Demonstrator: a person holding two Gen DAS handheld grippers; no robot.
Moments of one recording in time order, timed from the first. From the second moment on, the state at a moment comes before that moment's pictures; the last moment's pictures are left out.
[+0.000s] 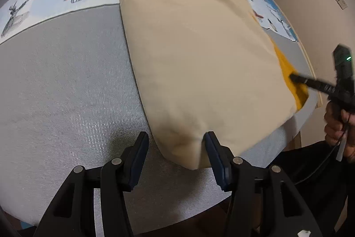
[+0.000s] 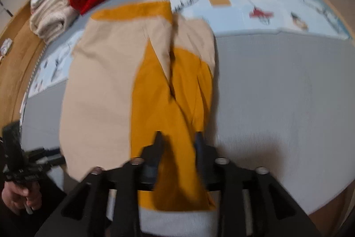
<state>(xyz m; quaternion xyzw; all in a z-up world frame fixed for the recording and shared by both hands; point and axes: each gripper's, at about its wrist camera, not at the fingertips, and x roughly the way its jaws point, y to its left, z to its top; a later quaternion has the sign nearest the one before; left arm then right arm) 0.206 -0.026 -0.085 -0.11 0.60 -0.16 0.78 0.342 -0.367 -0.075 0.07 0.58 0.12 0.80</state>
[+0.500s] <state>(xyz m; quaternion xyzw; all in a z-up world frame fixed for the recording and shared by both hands) 0.205 -0.054 -0.096 0.00 0.61 -0.17 0.77 0.322 -0.354 -0.107 -0.03 0.63 0.15 0.76</state>
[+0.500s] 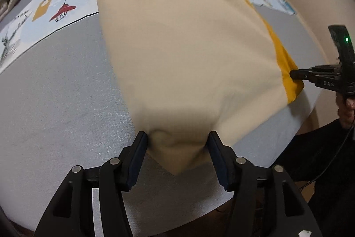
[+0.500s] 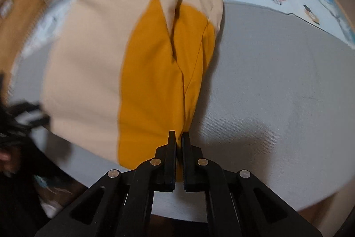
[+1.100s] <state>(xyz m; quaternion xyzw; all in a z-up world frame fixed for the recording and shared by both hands) 0.341 -0.003 0.003 -0.01 0.50 -0.15 0.85 0.424 -0.338 -0.033 0.10 0.50 0.13 0.85</state>
